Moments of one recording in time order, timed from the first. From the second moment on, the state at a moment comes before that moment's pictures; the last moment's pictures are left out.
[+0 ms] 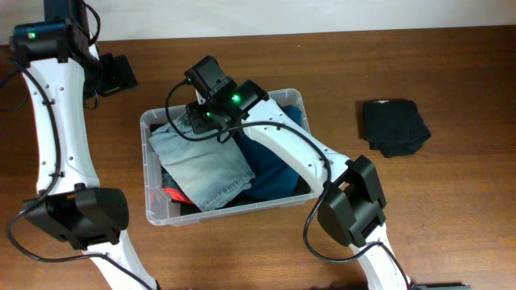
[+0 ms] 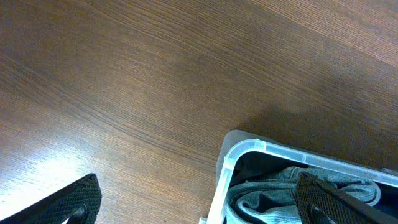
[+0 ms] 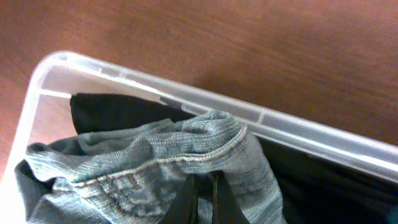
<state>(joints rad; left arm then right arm) 0.13 2.09 2.37 -1.55 -0.08 -0.25 0.72 2.27 2.12 -0.82 -0.14 0.38</state>
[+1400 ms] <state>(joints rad) 0.13 2.09 2.37 -1.55 -0.08 -0.25 0.76 2.14 2.11 -0.77 -0.20 0.39</state>
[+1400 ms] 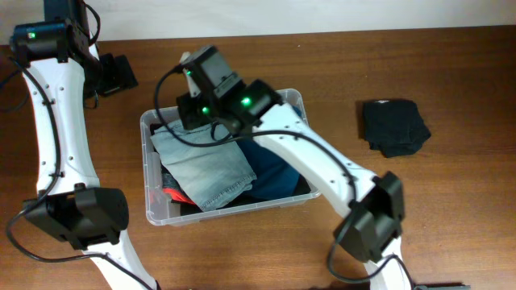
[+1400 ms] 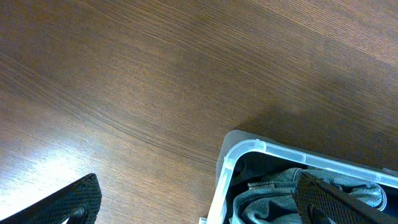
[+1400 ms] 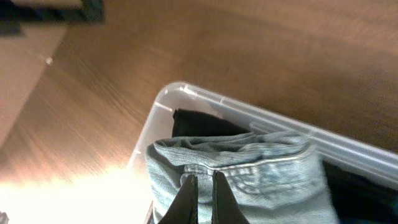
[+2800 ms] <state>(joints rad) 0.13 2.09 2.37 -1.55 -0.08 -0.25 0.55 1.92 2.19 -1.18 0.09 0.42</state>
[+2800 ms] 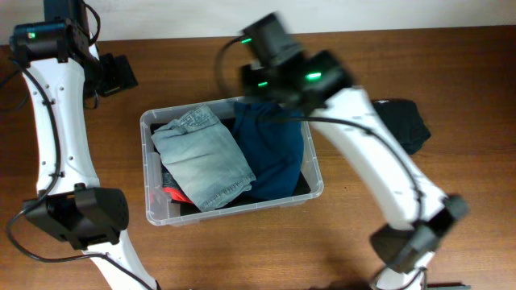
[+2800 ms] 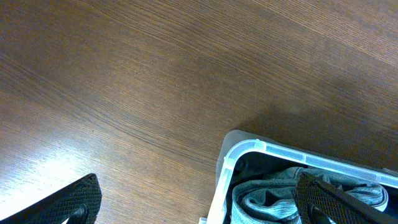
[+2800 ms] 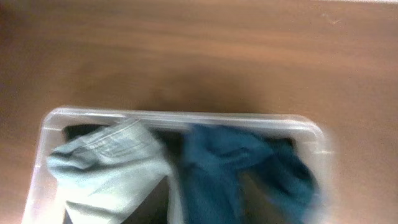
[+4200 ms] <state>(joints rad) 0.13 2.09 2.37 -1.55 -0.08 -0.25 -0.76 1.80 1.47 -1.10 -0.77 0.19</state>
